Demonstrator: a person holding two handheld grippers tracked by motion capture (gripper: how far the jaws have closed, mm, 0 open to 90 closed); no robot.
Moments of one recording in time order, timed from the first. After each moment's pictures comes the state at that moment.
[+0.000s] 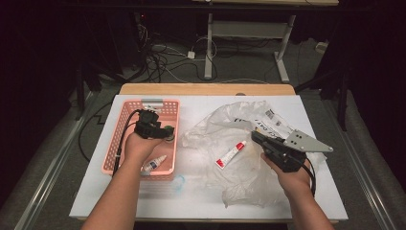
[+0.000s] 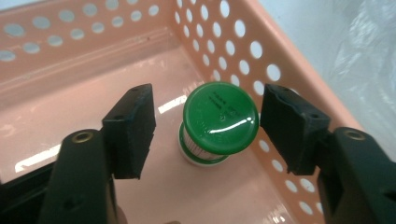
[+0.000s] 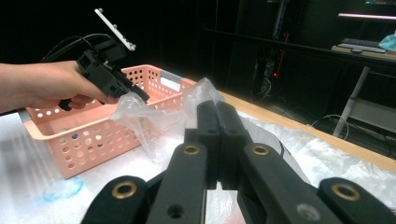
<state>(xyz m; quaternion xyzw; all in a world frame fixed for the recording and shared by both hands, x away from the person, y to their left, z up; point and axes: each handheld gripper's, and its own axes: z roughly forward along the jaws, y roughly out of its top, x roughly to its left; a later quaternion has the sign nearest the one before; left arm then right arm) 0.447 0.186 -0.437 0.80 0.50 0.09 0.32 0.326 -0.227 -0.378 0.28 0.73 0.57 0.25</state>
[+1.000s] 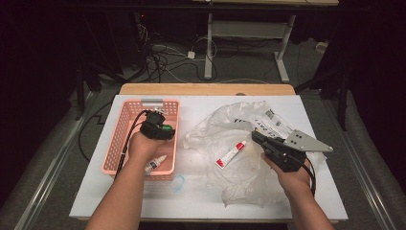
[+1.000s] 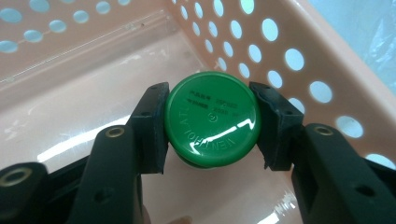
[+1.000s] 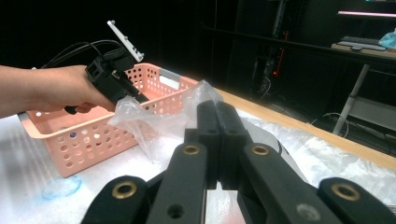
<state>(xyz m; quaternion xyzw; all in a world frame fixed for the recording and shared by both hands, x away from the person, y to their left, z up) 0.456 0.172 -0.448 0.83 0.48 0.10 0.28 0.327 -0.228 -0.379 0.28 0.73 0.57 0.25</state>
